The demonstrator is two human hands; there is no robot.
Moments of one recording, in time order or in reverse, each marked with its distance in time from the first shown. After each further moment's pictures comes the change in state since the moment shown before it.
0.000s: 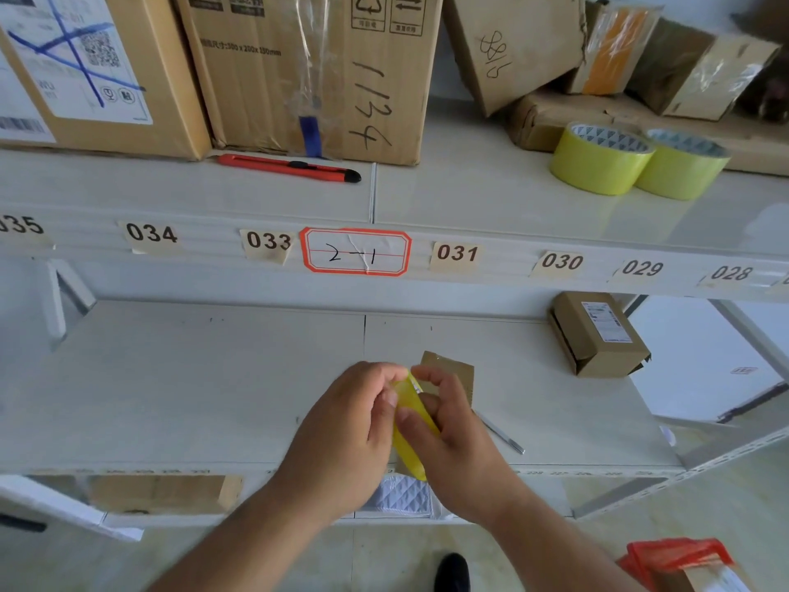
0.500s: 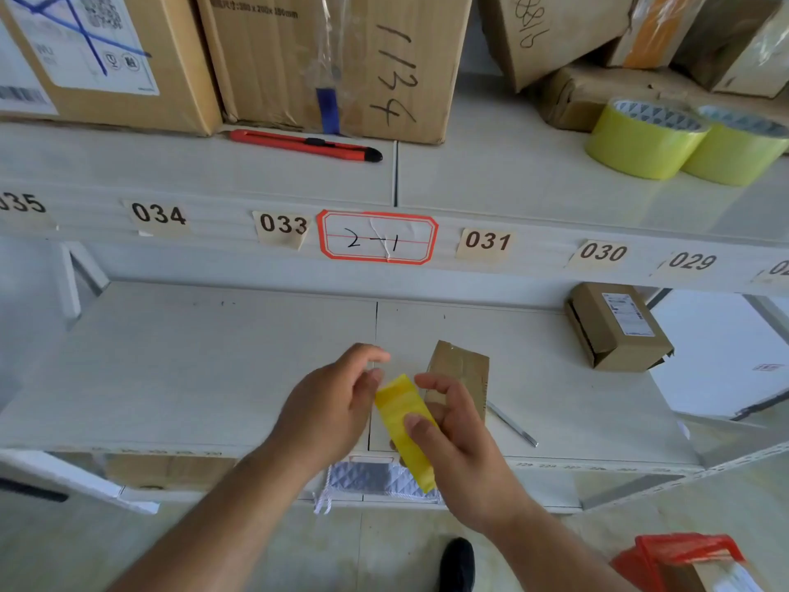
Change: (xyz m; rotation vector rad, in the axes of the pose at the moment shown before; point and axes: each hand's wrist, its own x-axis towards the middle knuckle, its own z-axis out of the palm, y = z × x) left_hand 0.020 -0.058 -0.004 0.073 -0.098 -0.138; right_hand -0.002 0.011 0.015 0.221 0.007 0.103
